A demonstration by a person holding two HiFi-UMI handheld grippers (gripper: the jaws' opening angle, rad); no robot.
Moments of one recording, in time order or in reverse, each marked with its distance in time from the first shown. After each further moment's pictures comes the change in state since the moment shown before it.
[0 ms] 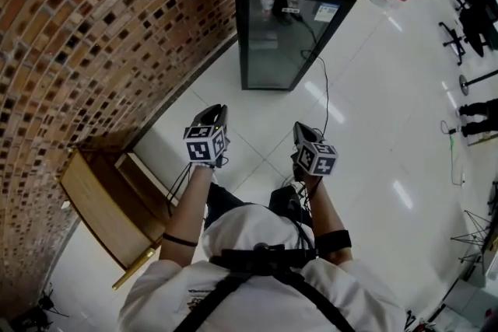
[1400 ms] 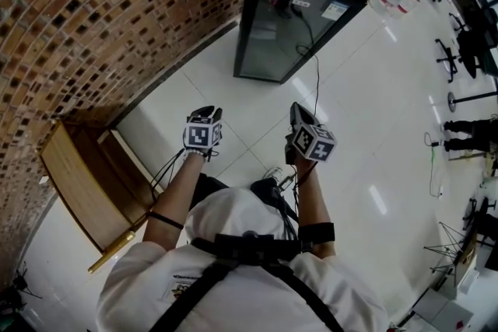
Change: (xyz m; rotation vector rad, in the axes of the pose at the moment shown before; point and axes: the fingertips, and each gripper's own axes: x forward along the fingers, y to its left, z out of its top) left arm 0.015 0.034 -0.114 -0.021 0.242 0.040; right arm 0.007 0.022 0.041 -0.015 -0.049 -0.015
